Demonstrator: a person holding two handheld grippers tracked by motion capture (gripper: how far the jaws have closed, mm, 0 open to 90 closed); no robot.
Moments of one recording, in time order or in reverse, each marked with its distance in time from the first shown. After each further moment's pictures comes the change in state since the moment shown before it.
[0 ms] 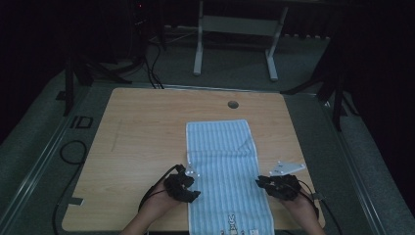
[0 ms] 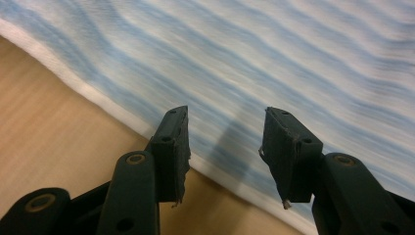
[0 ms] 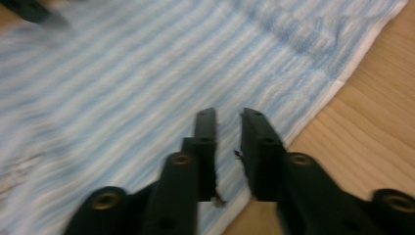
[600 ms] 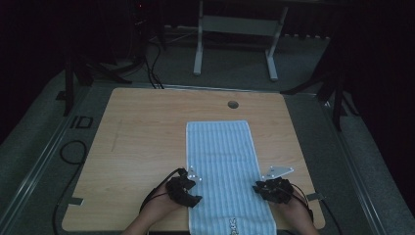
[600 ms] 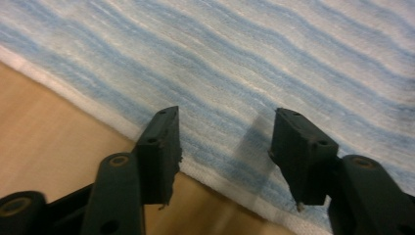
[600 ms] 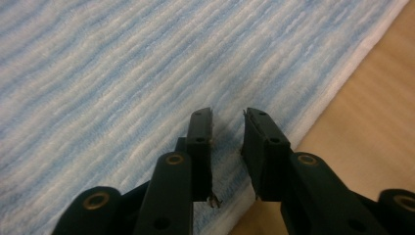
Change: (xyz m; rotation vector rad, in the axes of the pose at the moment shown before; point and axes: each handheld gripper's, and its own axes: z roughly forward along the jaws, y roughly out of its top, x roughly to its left) left arm -0.010 -0.009 0.004 0.020 -0.035 0.014; right arm 0.003 -0.021 0.028 0.099 -0.005 0.018
